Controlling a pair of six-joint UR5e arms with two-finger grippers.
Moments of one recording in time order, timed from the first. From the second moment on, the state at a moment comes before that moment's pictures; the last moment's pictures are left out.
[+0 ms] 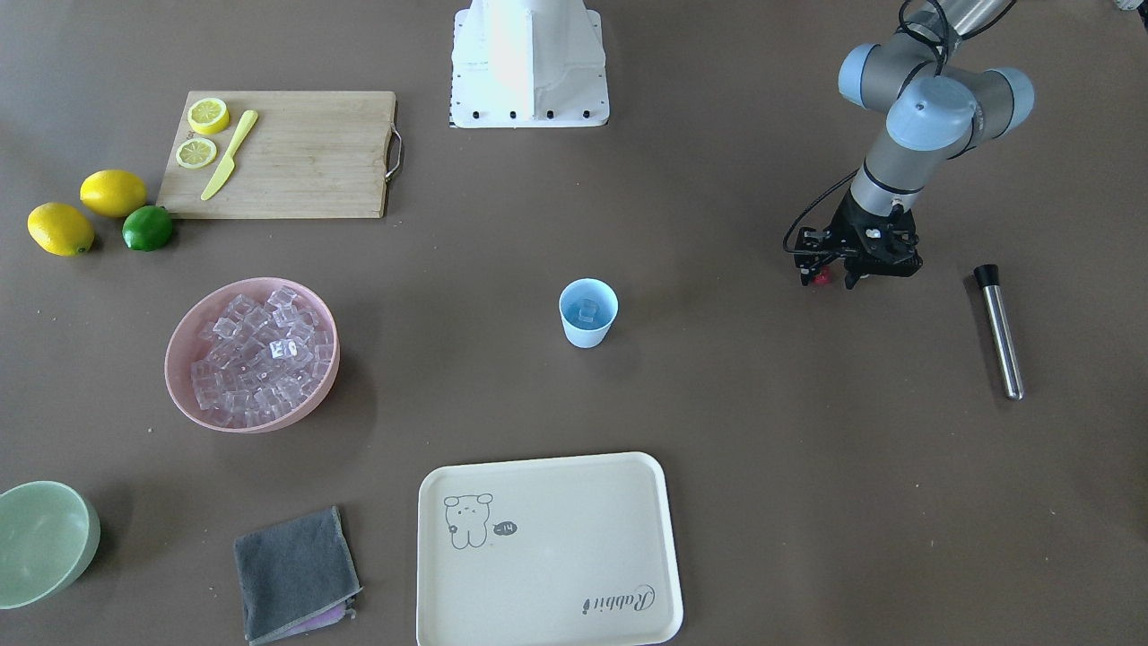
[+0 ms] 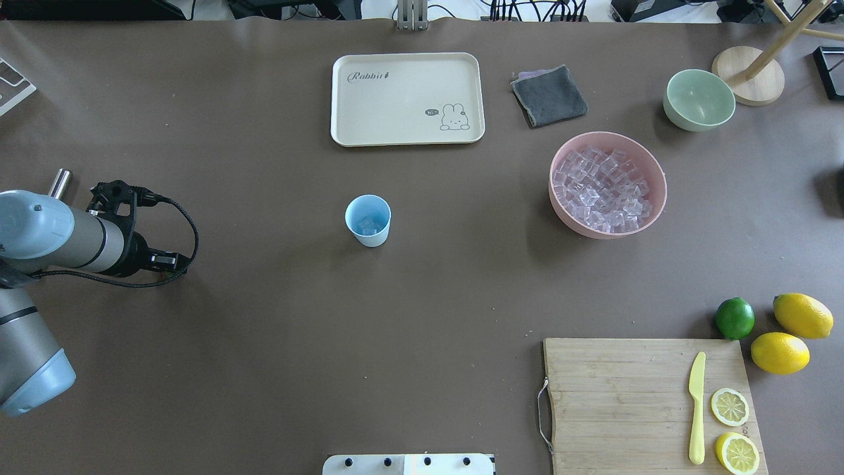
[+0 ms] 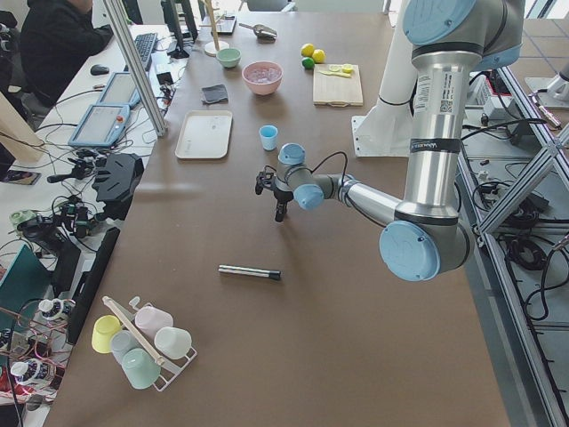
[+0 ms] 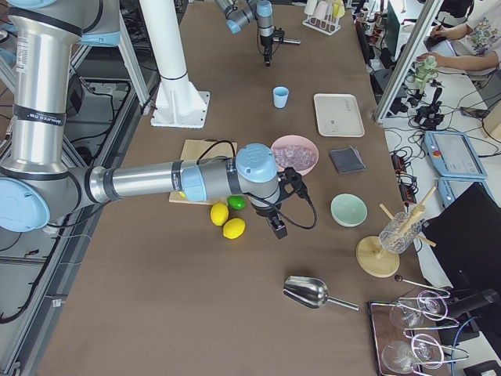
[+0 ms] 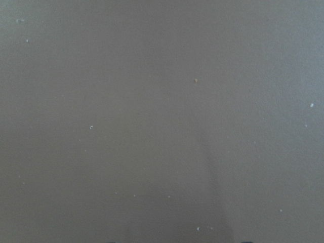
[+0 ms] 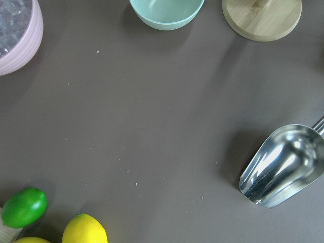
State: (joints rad) left arm -0.66 -1.62 -1.76 -2.10 -1.88 -0.98; right arm 1.59 -1.75 1.90 -1.48 2.43 -0.35
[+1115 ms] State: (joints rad) left arm -0.63 -1.65 -1.86 -2.06 -1.86 -1.03; right arm 1.59 -1.76 1.89 -1.48 2.43 -0.35
